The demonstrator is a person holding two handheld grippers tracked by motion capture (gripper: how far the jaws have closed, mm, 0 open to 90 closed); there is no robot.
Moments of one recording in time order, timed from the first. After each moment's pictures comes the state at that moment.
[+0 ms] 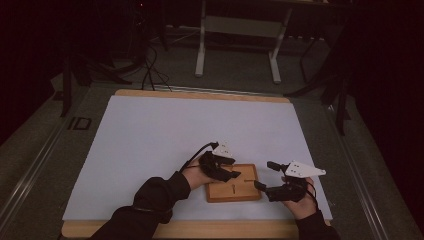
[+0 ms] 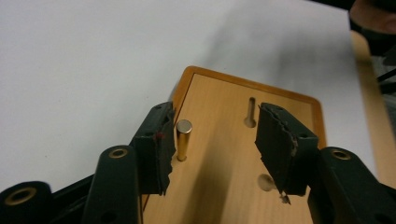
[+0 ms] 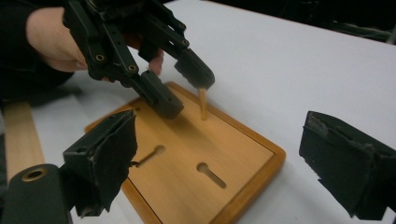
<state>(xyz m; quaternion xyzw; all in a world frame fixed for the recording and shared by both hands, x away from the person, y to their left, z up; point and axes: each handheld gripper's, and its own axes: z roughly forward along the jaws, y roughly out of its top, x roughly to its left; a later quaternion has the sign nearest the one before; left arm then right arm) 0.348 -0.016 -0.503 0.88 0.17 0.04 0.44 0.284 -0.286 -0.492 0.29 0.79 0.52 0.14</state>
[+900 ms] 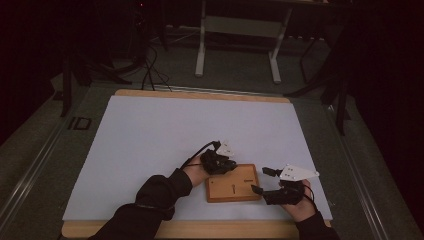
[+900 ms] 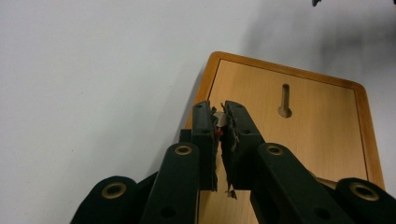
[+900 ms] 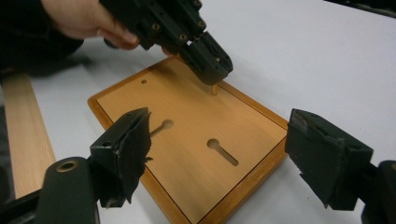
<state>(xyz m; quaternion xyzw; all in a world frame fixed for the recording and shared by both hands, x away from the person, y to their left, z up) 0.360 -0.018 -0.507 0.90 0.17 0.06 0.41 0.276 -0.278 -0.497 0.26 0.83 0.48 0.14</state>
